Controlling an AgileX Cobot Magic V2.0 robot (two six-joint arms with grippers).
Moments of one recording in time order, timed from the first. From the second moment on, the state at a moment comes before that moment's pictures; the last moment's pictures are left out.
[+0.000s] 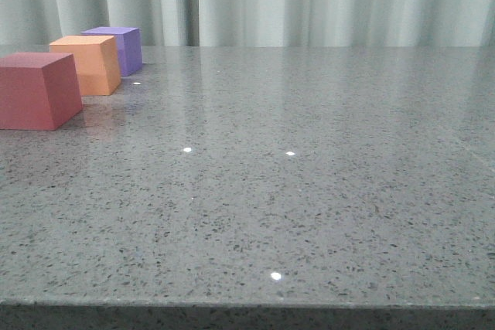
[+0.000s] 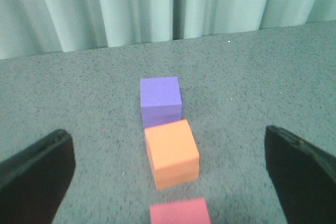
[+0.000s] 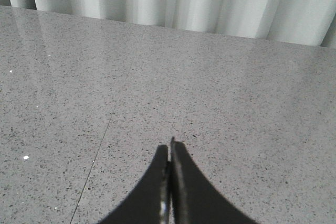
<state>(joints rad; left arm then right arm) -0.27 1.10 -1.13 0.09 0.50 -0.13 0.12 0.49 -0.49 -0.27 0.32 0.19</state>
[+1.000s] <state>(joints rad) -0.27 0.23 -0.43 0.09 0.40 -0.13 0.12 0.49 -0.49 -0.27 0.32 0.19</state>
